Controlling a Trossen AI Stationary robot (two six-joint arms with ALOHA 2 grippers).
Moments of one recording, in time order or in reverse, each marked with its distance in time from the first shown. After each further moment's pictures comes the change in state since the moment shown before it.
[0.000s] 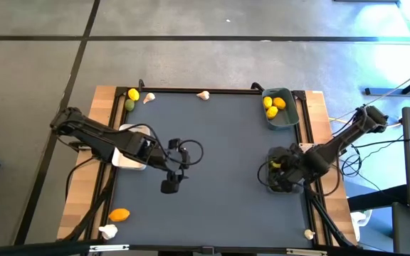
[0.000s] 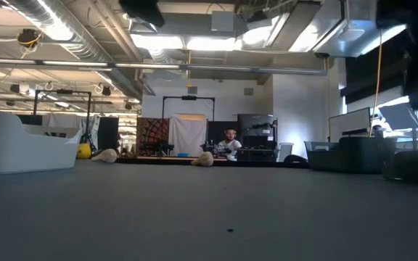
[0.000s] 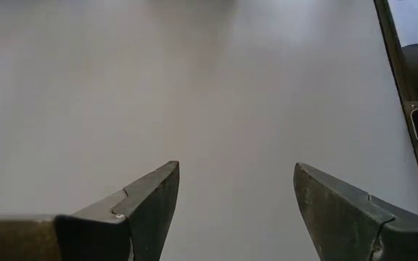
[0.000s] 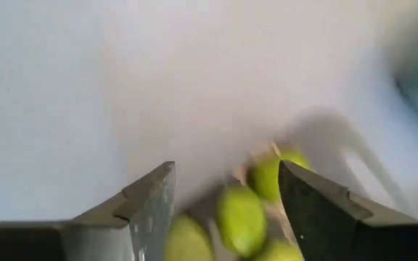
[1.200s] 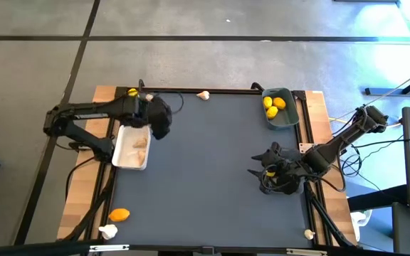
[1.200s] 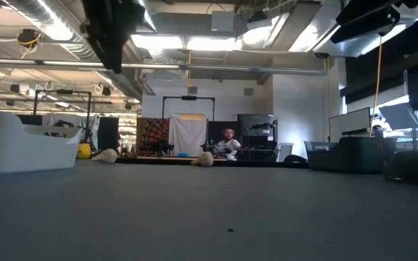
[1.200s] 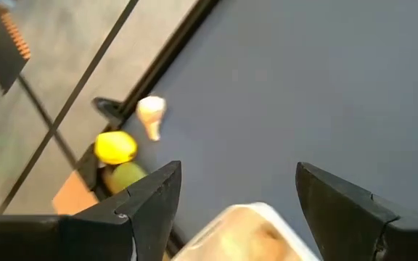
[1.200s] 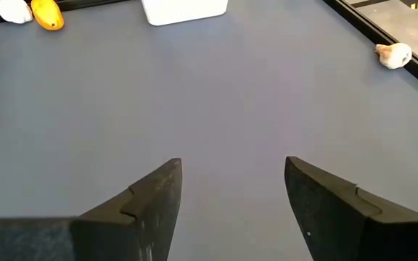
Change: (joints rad) left arm 0.461 -0.115 0.001 -0.574 -0.395 -0.249; right arm 0.000 0.003 0.015 0.535 0.285 -0.555
